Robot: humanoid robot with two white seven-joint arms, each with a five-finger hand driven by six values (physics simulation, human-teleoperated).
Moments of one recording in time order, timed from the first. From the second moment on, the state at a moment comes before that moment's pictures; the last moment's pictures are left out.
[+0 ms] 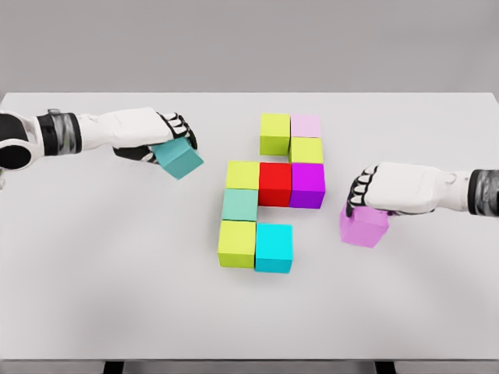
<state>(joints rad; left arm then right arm) -0.91 0.71 -0.94 -1.24 -0.34 -0.61 -0.41 -0.48 -0.95 0.55 -1.76 0.48 -0.61 0.61</state>
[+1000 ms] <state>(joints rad) -1.04 0.30 -0.94 -0.77 -0.17 -0.22 -0.39 -0.48 -0.98 0.45 -1.57 0.41 -0.61 0.61</state>
